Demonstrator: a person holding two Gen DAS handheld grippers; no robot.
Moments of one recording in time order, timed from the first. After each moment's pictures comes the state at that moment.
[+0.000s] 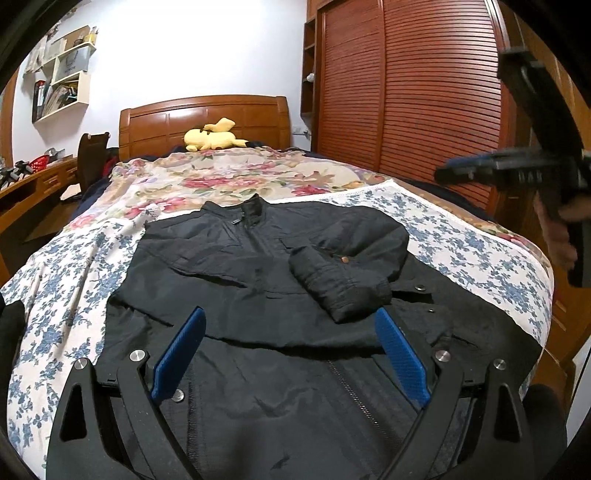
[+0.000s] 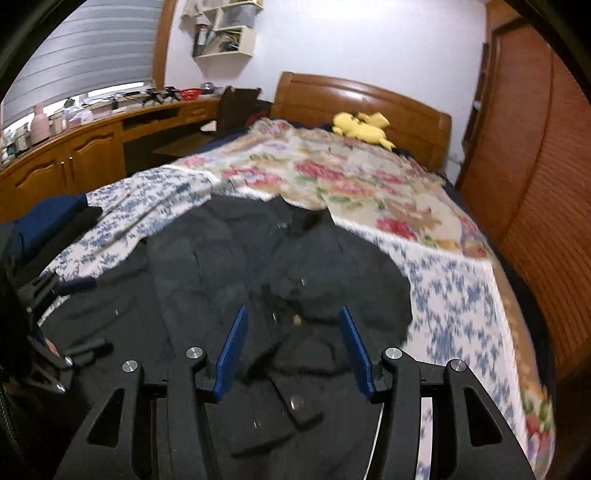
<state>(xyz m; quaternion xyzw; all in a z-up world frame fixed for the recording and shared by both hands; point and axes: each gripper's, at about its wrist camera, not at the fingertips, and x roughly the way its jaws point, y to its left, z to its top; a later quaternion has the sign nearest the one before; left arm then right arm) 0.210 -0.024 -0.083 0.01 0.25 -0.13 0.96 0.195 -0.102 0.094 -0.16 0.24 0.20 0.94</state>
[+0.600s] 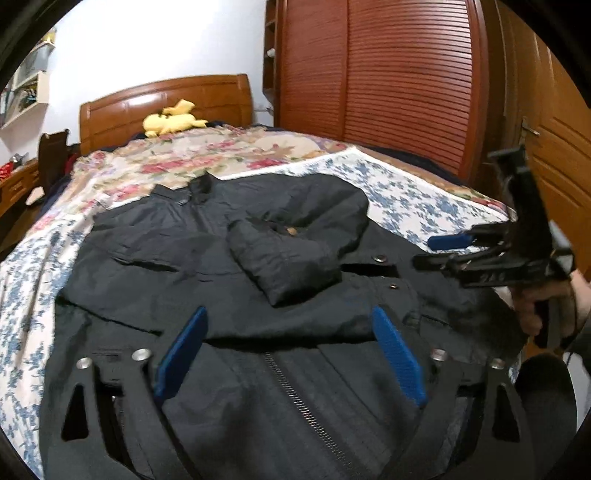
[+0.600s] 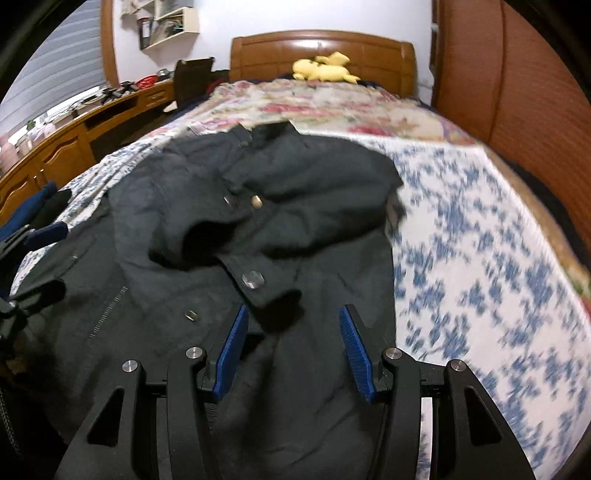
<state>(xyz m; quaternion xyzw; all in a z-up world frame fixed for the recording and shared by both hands) 0.228 -0.077 -0.107 0.03 0.30 -0.20 0.93 0.213 -0.128 -0.001 -0.07 0.32 0.16 0.93</state>
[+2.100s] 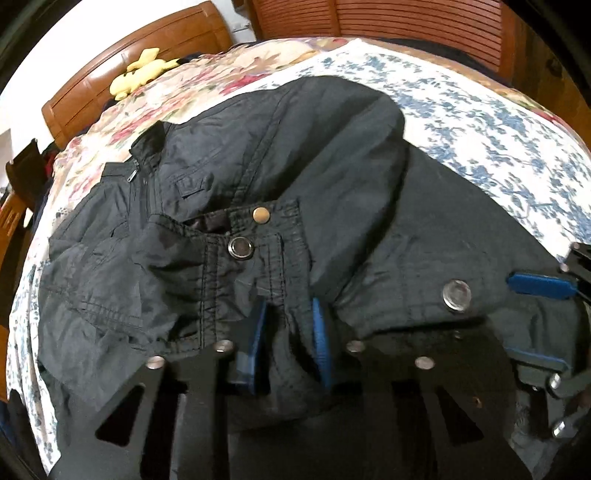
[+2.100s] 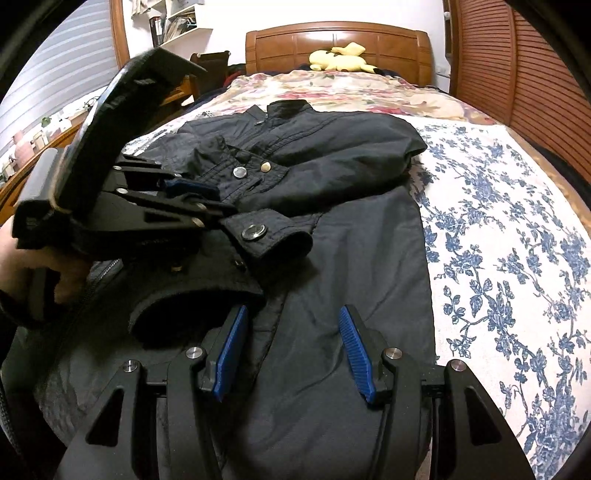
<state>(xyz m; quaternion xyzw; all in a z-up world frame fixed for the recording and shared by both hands) 0.351 -0.181 -0.147 0.18 0.44 -0.14 0.87 0.222 -0.123 -0.038 -0.05 0.32 0.20 0.92</state>
